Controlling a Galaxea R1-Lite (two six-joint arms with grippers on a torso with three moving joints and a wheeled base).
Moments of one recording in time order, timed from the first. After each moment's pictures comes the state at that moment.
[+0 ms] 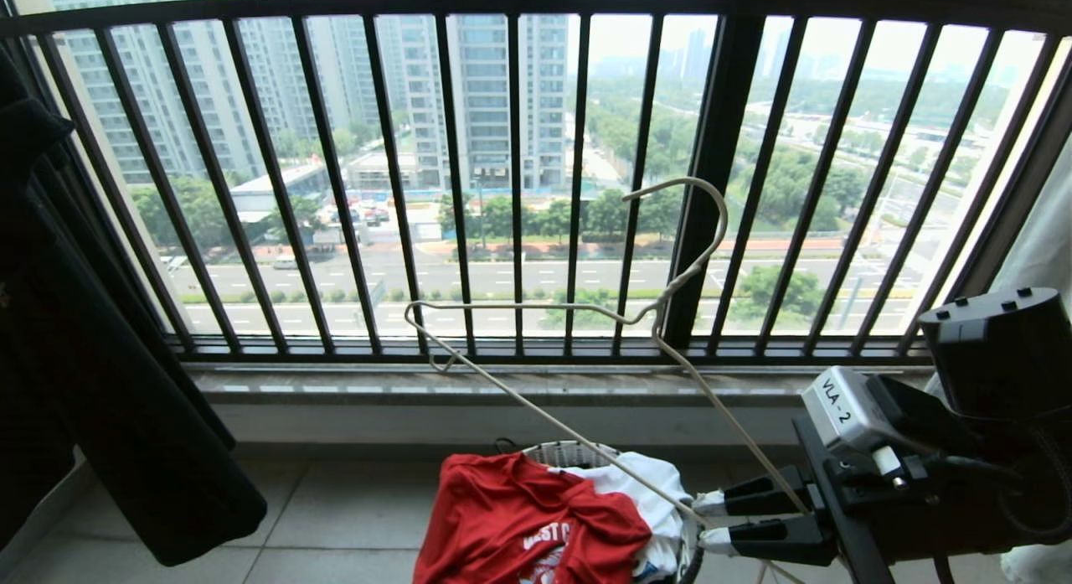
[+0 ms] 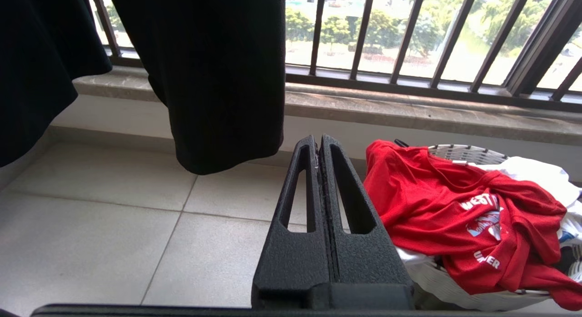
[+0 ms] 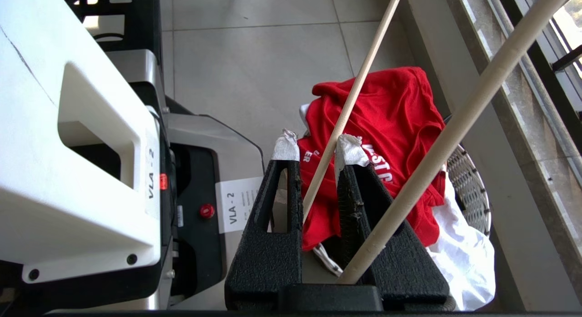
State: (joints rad) left arm 0.00 0.00 0.00 0.00 0.05 -0.09; right arm 0.47 1.41 -0.72 -0.06 0.74 -0.59
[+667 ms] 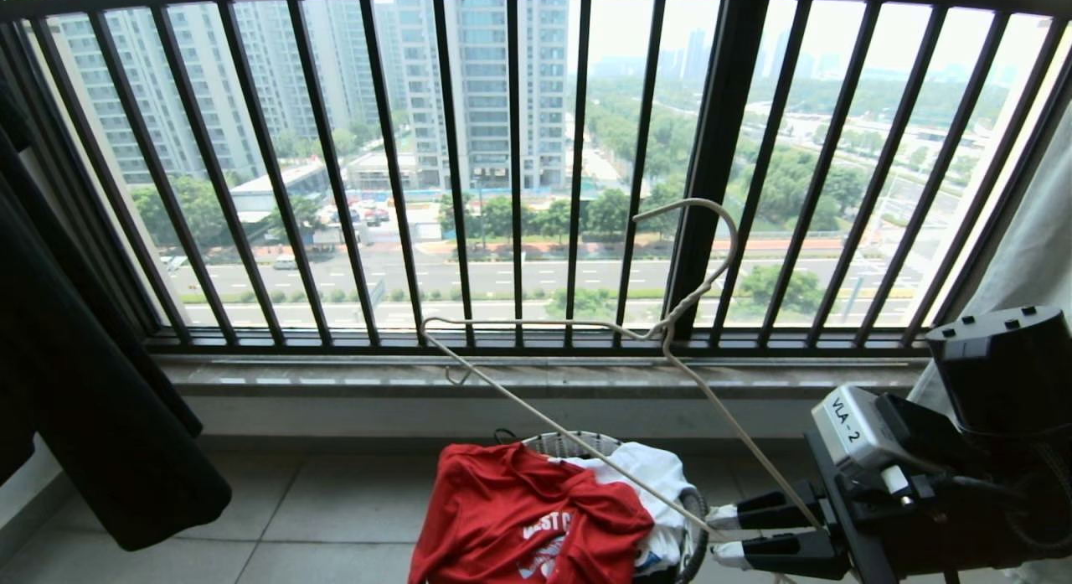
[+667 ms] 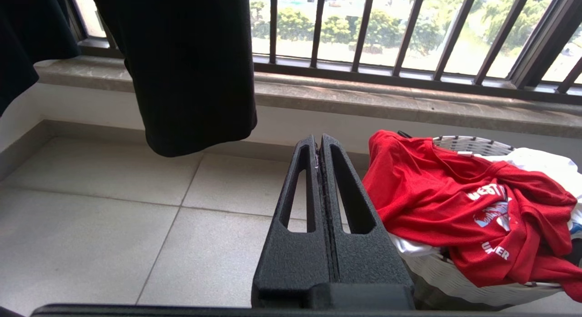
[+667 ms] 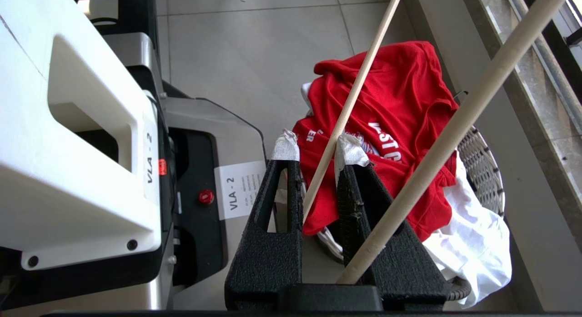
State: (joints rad) left arm 0.00 0.00 0.00 0.00 0.05 -0.09; right arm 0.44 1.40 -0.67 -0.06 0.74 -0.62
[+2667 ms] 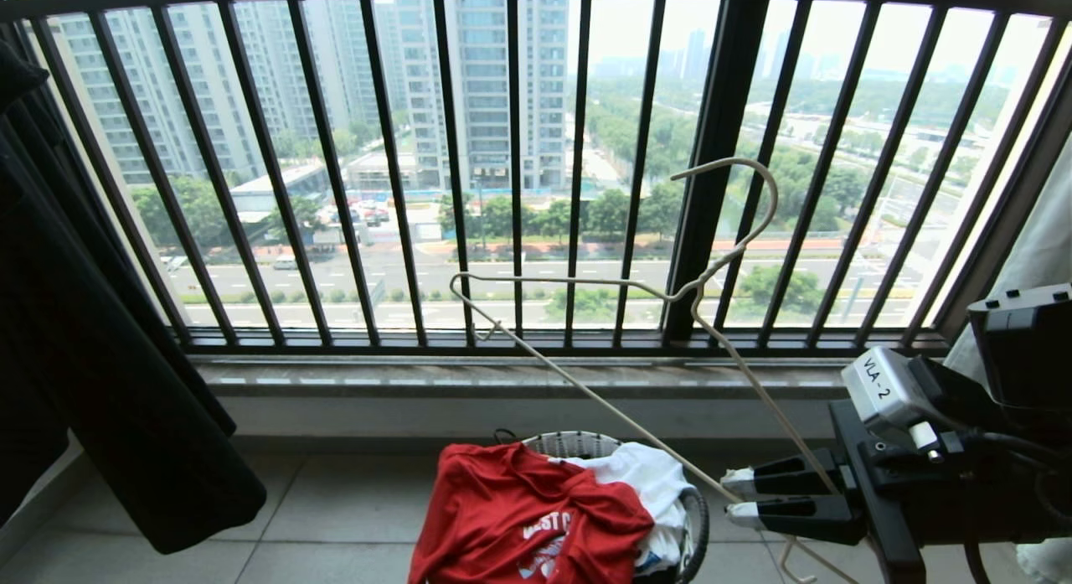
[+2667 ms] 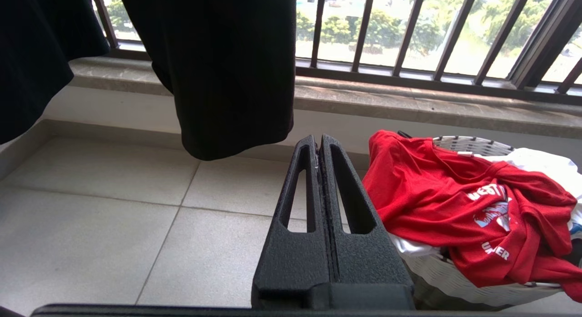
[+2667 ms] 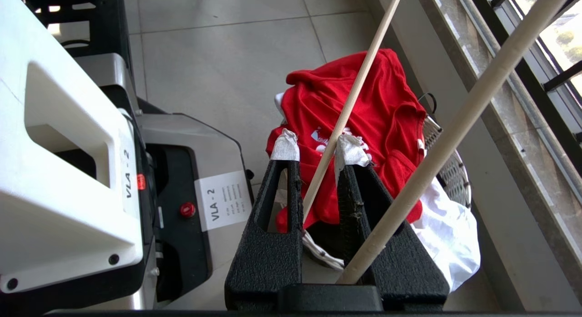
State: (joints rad) left arm 0.00 0.00 0.00 0.00 0.05 -0.09; right arm 0.38 1.36 -0.70 -0.06 0.74 -0.59
